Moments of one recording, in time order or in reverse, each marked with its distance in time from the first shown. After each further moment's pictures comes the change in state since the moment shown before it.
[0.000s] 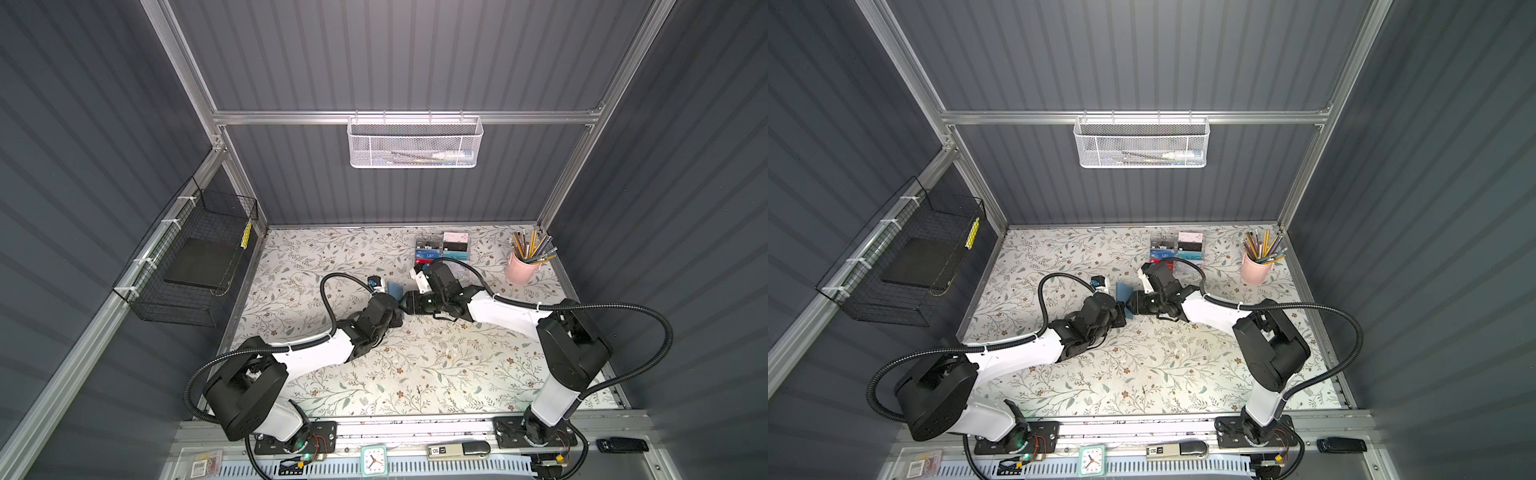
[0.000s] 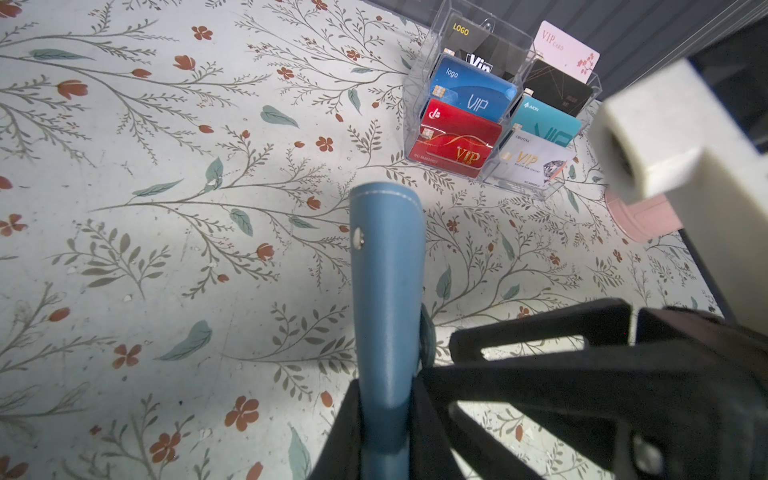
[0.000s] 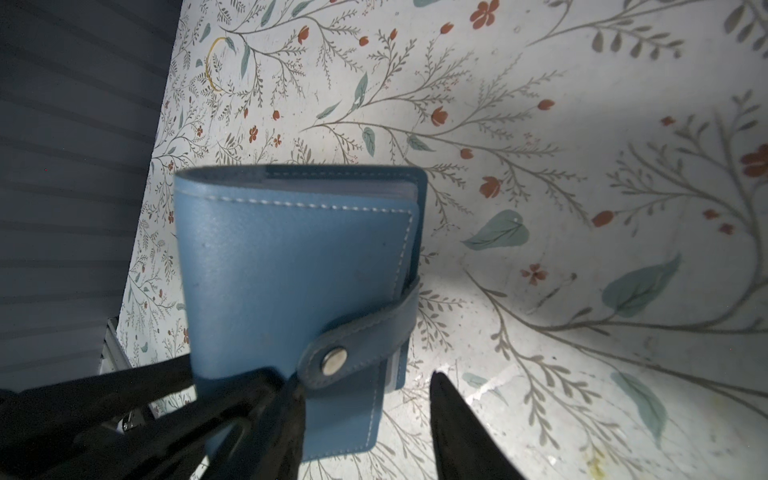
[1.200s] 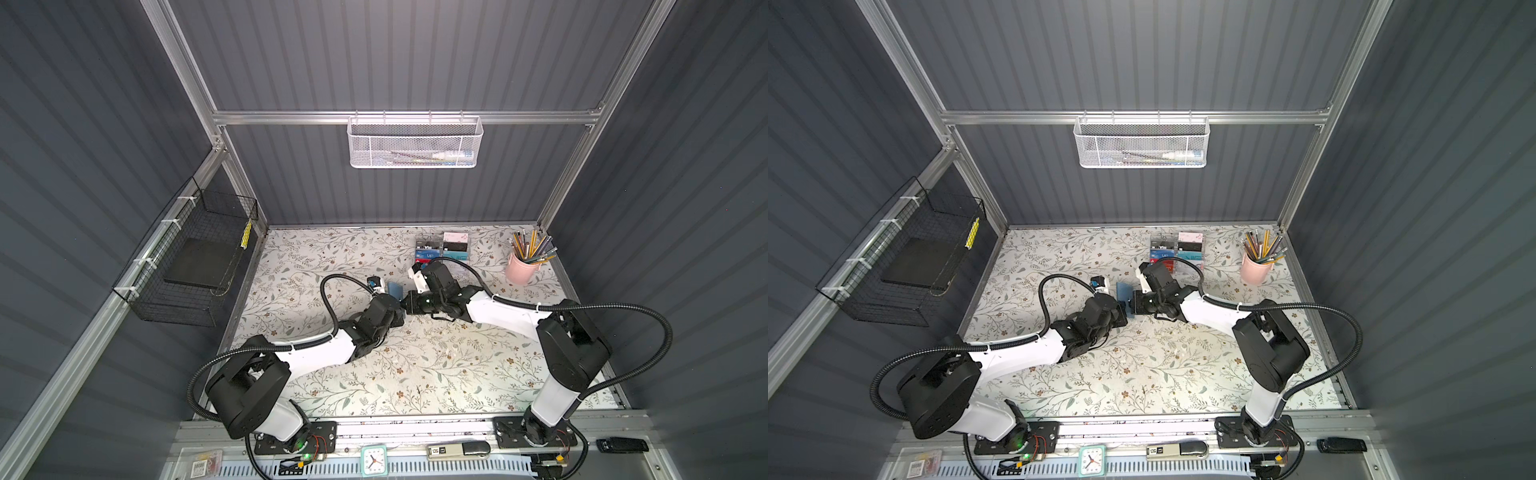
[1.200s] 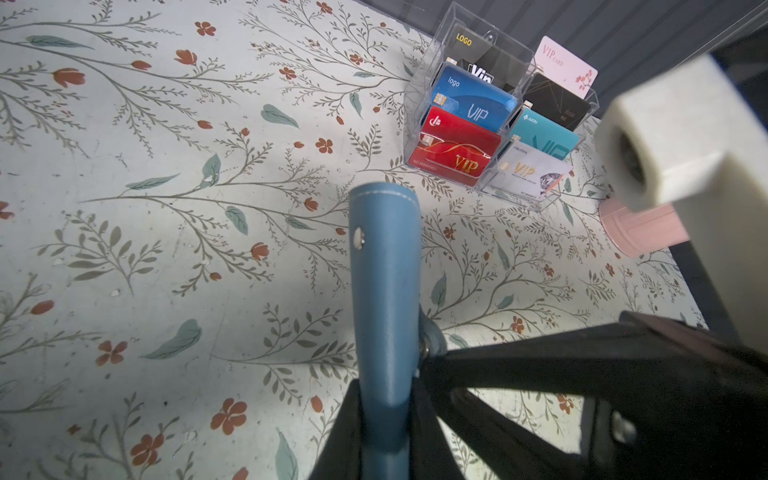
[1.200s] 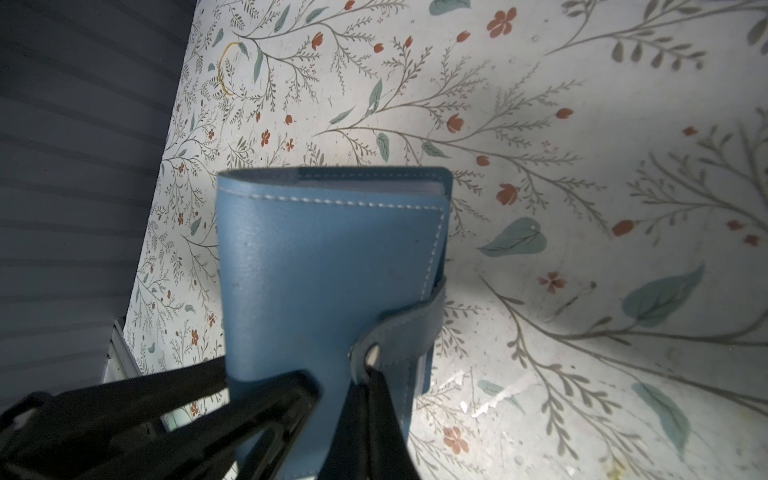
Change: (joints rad) left arm -0.009 0.013 -0.002 0.029 -0.015 -0.045; right arm 0.011 0.001 0.008 0.012 0.013 0.006
